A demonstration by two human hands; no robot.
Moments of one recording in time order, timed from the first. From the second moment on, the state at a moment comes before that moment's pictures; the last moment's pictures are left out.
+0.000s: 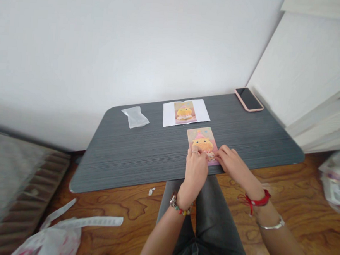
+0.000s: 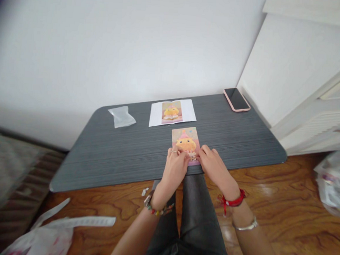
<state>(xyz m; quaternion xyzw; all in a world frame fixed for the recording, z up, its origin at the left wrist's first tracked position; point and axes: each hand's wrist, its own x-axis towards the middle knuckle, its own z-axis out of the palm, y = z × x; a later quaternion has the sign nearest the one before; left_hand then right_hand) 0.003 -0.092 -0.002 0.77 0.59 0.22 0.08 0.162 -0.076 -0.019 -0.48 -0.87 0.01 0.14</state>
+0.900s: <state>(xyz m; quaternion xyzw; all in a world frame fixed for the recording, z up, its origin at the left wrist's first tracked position) 0.004 -0.098 0.001 0.77 0.60 0.20 0.08 0.159 -0.080 -0.010 -0.49 -0.86 -0.03 0.12</state>
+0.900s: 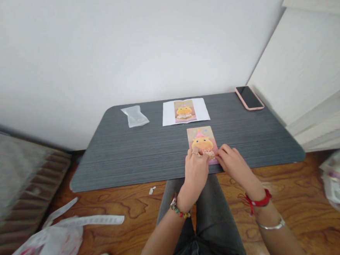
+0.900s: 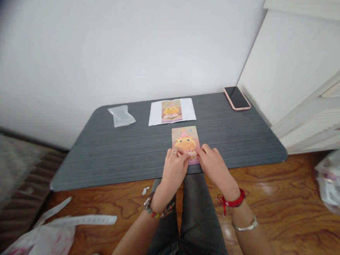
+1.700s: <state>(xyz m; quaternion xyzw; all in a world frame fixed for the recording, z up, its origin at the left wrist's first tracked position) 0.002 -0.102 0.000 0.76 0.60 0.22 0.08 0.159 -0.080 -0.012 -0.50 -0.86 -0.02 0.11</state>
